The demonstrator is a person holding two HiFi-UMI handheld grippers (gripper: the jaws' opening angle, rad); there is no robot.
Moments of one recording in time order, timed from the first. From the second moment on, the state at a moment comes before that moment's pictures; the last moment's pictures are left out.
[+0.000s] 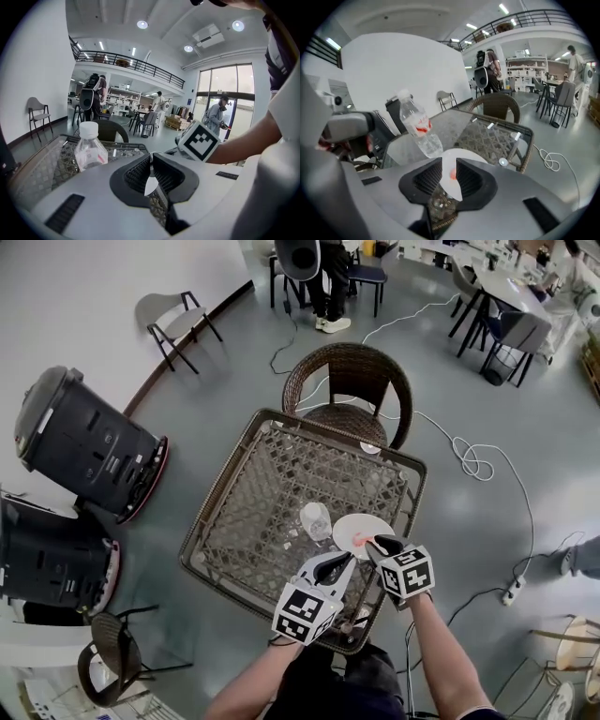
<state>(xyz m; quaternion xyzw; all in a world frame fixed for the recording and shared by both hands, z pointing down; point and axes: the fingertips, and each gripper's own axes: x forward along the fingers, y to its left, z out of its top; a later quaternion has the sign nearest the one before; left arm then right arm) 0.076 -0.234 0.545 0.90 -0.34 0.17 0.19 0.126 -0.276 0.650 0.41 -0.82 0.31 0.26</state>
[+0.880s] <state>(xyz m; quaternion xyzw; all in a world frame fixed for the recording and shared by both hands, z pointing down) 0.086 -0.227 0.416 0.94 -0.32 0.10 0.12 0.122 -0.251 0.412 0.42 -0.90 0.10 0.05</state>
